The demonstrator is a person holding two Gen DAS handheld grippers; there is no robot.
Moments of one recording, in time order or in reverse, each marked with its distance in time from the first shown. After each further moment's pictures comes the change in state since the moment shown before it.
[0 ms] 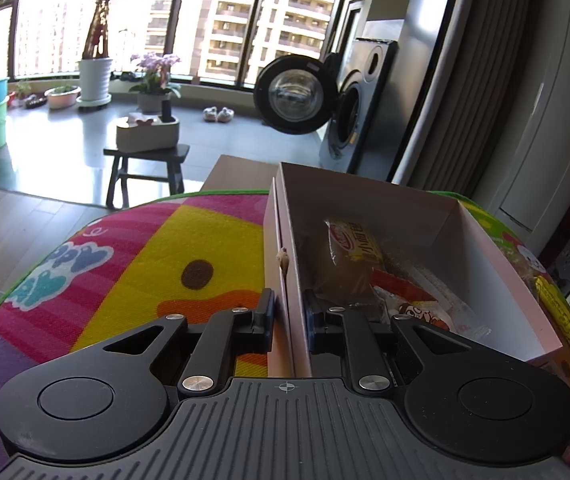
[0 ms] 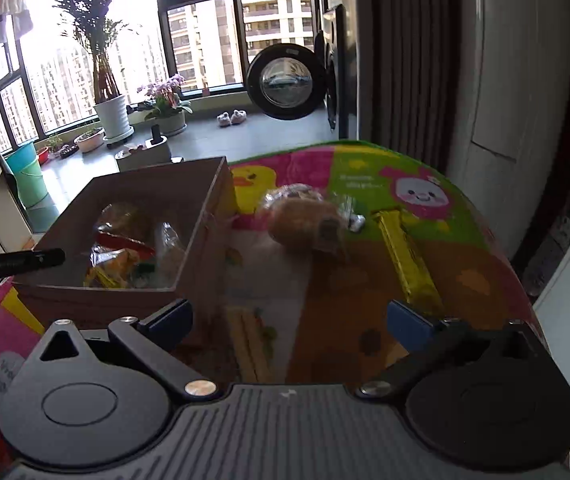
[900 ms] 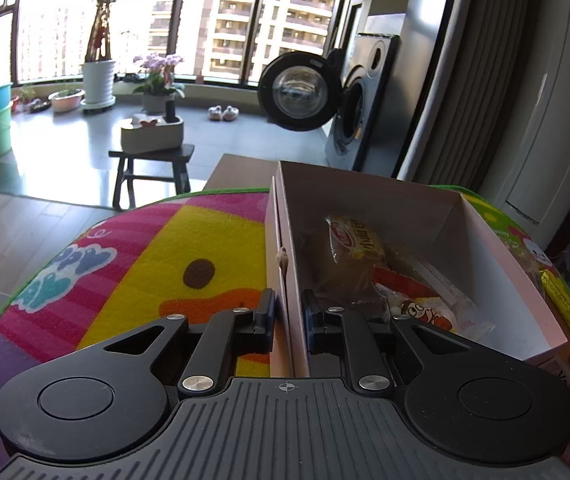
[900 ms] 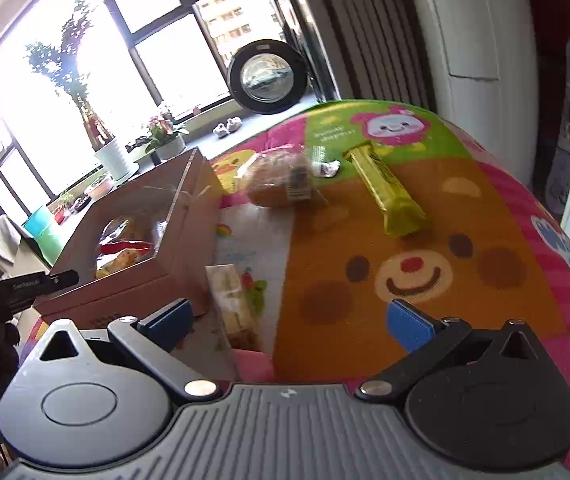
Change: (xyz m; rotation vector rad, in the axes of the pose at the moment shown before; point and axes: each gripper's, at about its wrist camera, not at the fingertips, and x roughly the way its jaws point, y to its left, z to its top) left arm -0.003 -0.005 0.001 0.024 0.011 0.028; right arm -0.005 -0.027 -0.034 0.210 -0.010 0.115
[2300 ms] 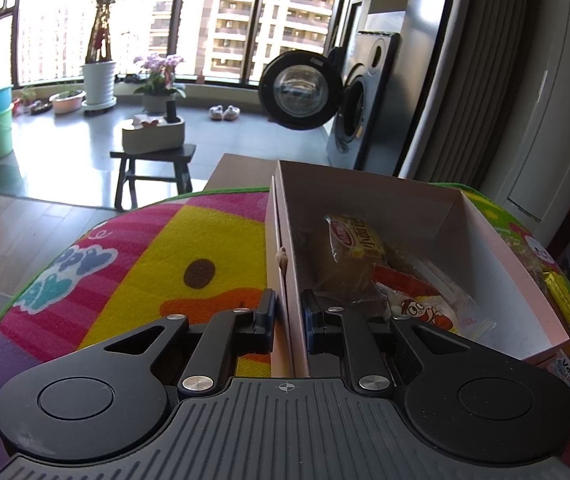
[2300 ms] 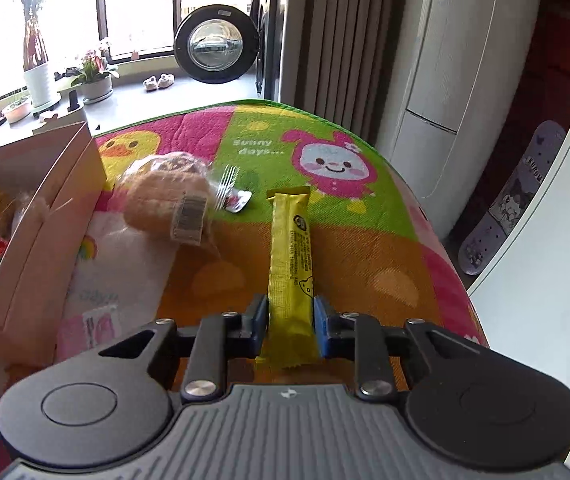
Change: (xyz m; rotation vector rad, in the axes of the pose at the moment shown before) left arm -0.001 0.000 -0.002 0.009 0.003 0.005; right arm 0.068 -0.011 0.052 -0.237 0.084 -0.346
